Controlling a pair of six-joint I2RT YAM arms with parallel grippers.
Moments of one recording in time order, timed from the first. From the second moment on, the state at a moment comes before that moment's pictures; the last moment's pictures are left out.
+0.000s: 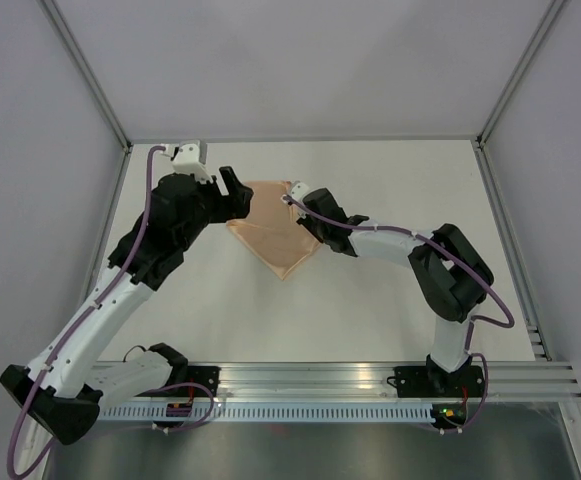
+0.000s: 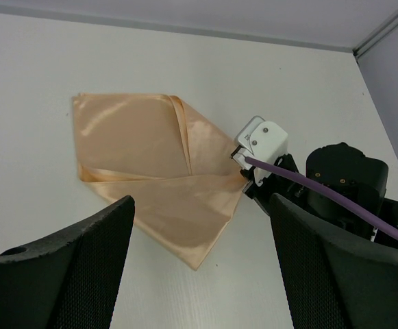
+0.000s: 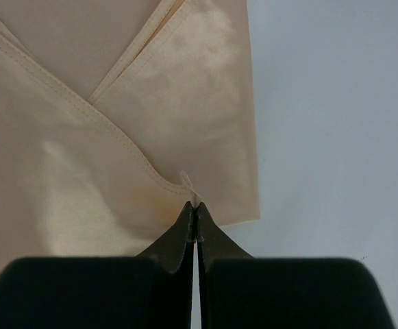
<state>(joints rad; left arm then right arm) -0.55 1.03 1.18 -0.43 -0.24 -0.42 0.69 1.87 1.17 -0.02 0.29 -0.28</state>
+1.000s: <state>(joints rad) -0.54 1.14 1.05 -0.33 -0.09 -0.42 0.57 1.95 1.26 -0.12 0.21 -0.19</state>
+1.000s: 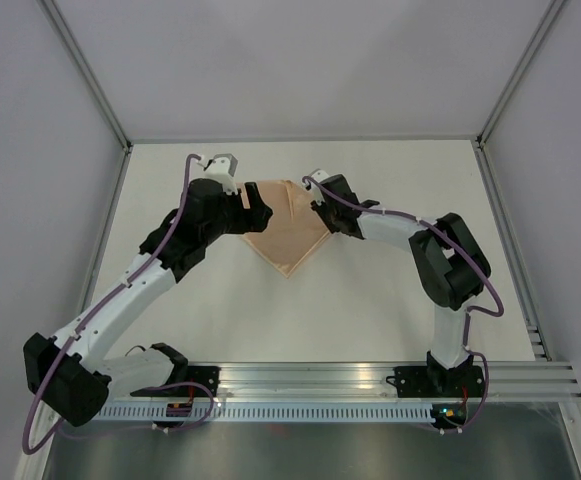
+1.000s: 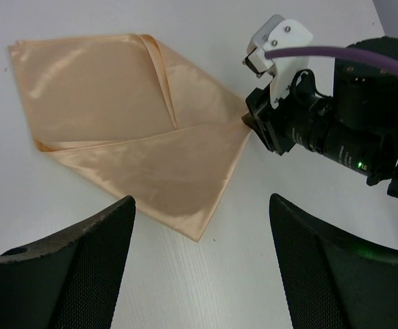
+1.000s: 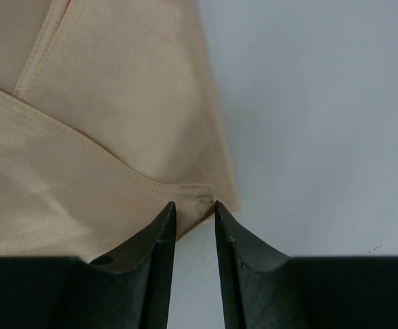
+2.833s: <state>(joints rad) -1.04 2.13 1.41 -0.26 -0.80 0.01 0.09 1.92 1.49 -0.38 -0.19 -0.05</state>
